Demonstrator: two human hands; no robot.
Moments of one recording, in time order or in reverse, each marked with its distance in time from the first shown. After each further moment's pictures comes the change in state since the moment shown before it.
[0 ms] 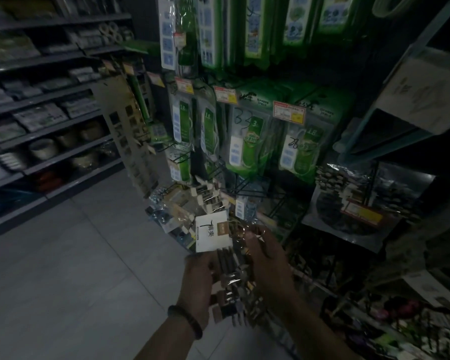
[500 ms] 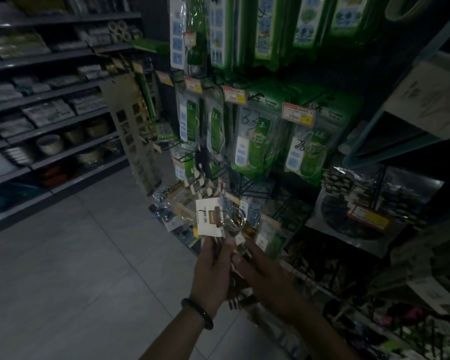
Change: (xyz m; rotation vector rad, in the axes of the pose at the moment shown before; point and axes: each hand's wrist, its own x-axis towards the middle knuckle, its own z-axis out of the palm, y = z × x) left_hand 0.018 -0.011 0.000 0.240 -0.045 0.247; right_hand -0.016 -0.003 -0.012 -0.098 -0.440 0.181
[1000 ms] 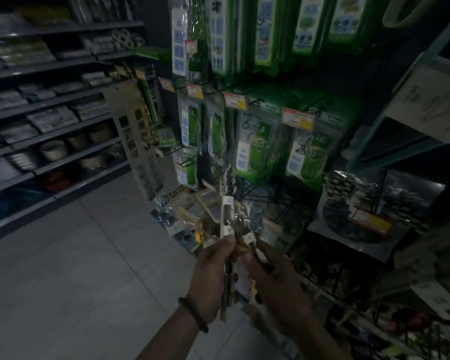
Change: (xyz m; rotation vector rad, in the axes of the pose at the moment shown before) left_hand -0.025 0.049 -0.002 -0.255 -0.170 -0.079; right_hand -0.007 -0.002 0.003 0.105 0.224 -0.129
